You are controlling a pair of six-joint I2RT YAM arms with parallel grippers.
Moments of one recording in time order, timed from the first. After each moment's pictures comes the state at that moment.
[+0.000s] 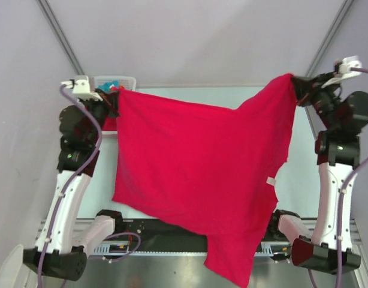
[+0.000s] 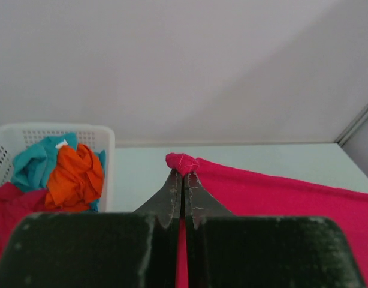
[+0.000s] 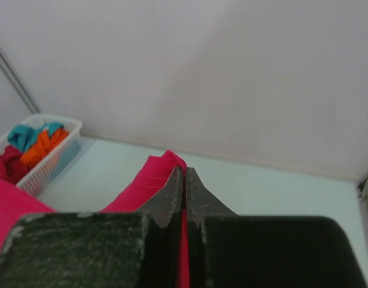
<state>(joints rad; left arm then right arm) -0.13 0.91 1.16 -0.12 0.06 -0.20 -0.23 1.00 1.42 -0.16 -0.55 0.18</state>
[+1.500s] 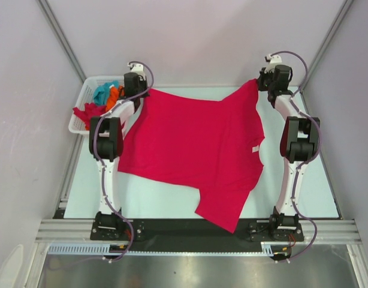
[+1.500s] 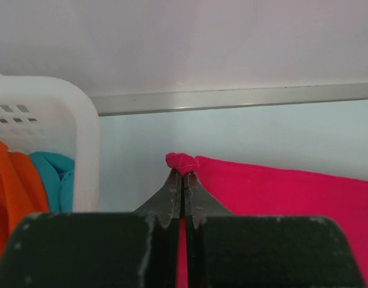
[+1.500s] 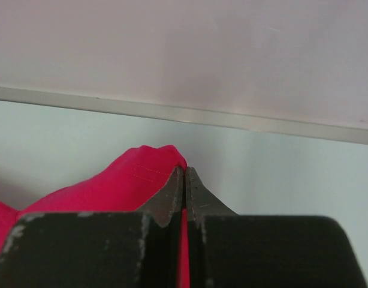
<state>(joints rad) -0.09 2.36 1.85 0.15 0.04 -0.07 -0.05 2.27 1.87 0.11 -0.24 -0.03</state>
